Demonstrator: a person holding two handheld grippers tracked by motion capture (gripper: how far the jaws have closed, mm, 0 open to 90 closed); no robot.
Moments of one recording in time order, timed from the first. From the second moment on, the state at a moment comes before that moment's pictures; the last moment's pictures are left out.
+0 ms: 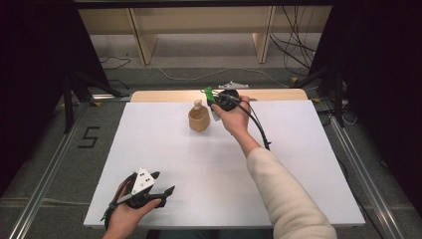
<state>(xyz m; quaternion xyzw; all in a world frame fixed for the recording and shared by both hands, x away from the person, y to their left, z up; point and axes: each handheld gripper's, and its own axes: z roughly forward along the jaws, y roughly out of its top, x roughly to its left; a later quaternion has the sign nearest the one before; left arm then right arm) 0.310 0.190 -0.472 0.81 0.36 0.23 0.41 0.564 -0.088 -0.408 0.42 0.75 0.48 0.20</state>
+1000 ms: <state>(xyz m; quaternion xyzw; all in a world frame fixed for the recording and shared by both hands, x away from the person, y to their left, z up) 0.310 0.190 -0.472 0.81 0.36 0.22 0.41 0.570 -0.073 -0.405 0.41 0.74 0.49 0.20</state>
